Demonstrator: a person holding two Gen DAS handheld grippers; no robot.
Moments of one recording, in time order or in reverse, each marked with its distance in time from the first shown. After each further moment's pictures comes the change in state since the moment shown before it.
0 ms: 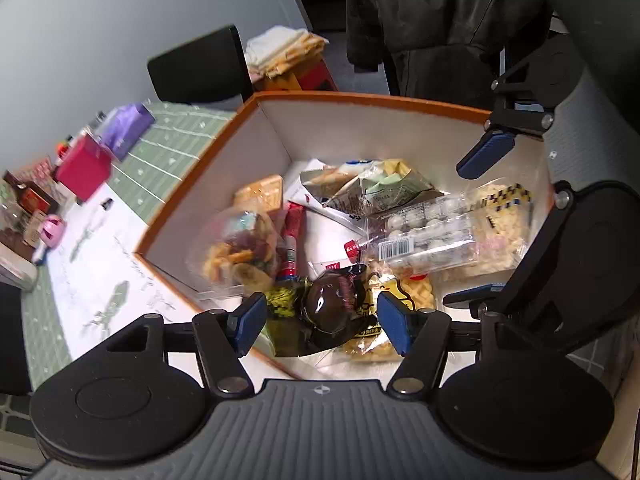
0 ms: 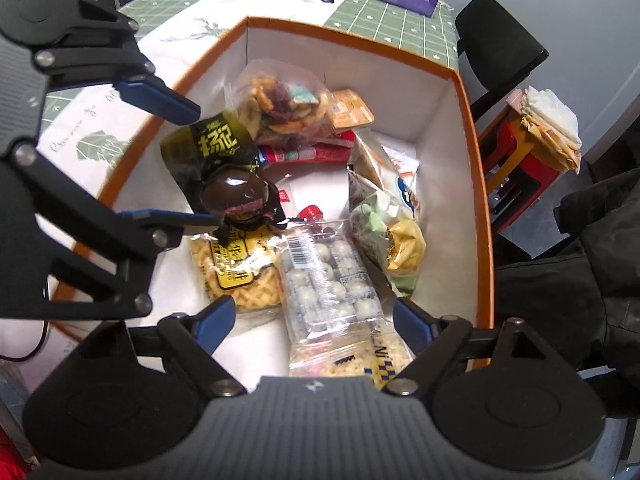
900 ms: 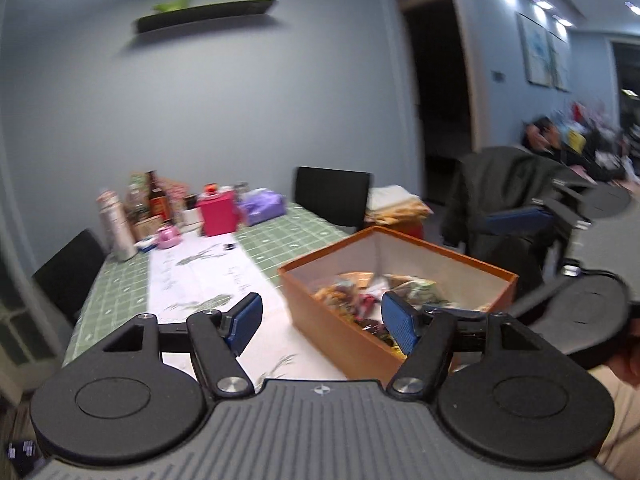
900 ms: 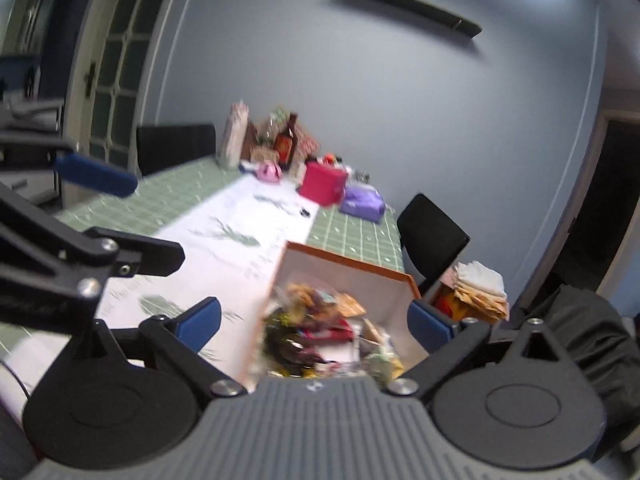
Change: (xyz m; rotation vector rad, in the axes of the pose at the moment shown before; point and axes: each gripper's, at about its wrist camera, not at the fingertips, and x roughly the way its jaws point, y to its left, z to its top) left arm -0.166 -0.003 -0.121 -0.468 -0.486 0.239; right arm -0.133 0.122 -0.070 0.028 -0.662 -0.219
